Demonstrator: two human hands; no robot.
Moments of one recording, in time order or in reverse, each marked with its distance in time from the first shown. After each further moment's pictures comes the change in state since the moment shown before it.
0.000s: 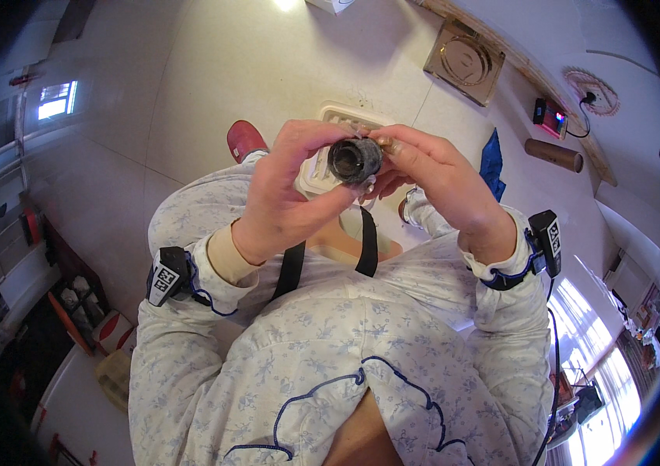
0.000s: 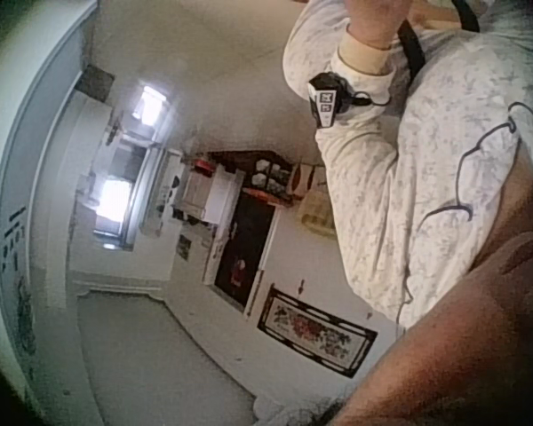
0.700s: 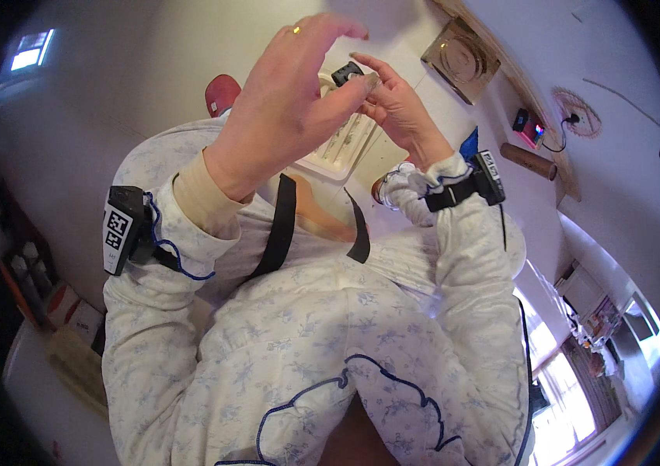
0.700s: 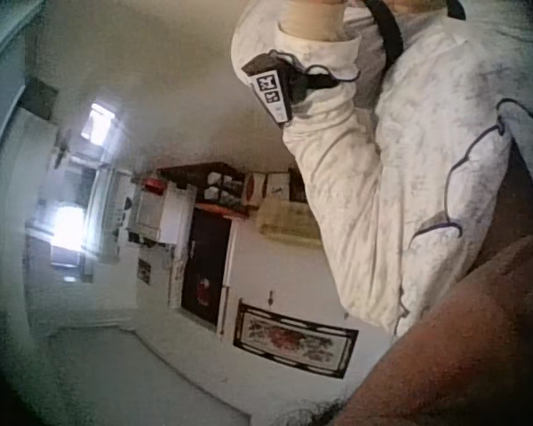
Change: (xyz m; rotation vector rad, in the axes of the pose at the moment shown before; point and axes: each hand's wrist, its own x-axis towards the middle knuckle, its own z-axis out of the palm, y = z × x) left_hand -0.024 -0.018 -0.037 0.421 0.127 0.032; right_hand 0.106 0.147 -0.003 0.271 0.134 -0.100
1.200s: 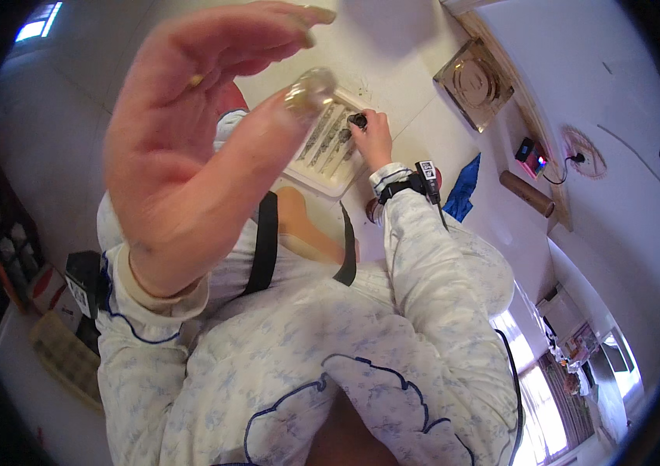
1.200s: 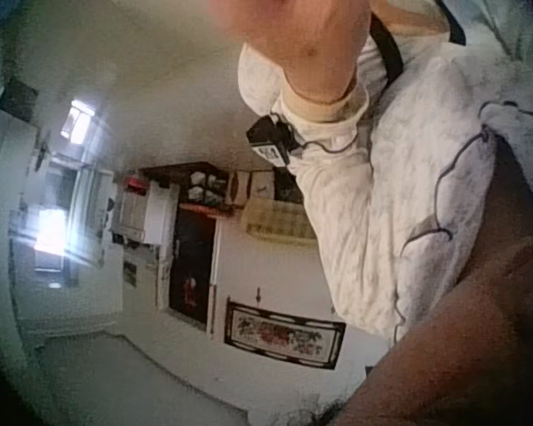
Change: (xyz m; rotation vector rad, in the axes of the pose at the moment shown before) left_hand 0.018 -0.031 -0.038 -0.408 0.201 -0.094; right_hand 0.086 0.149 -0.132 -1.415 0.476 -0.182
